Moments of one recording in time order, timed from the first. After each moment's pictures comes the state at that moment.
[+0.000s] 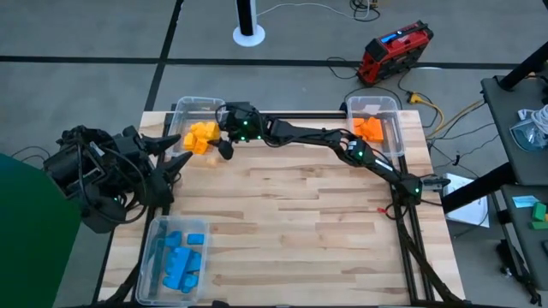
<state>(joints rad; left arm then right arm) -0.86 1.32 1.97 -1.57 -1.43 -1.08 -0.30 2.59 2.33 -0.02 -0.24 0.10</state>
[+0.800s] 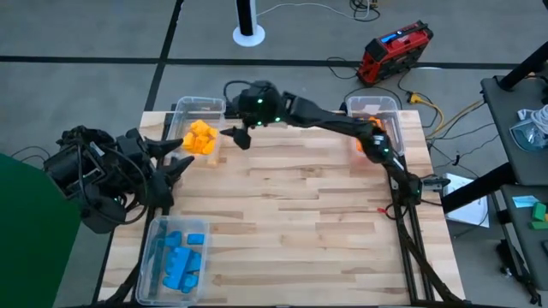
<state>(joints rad) -0.86 1.33 1.97 -1.56 -1.38 -1.10 -0.30 2.32 2.36 -0.44 -0.24 -0.07</state>
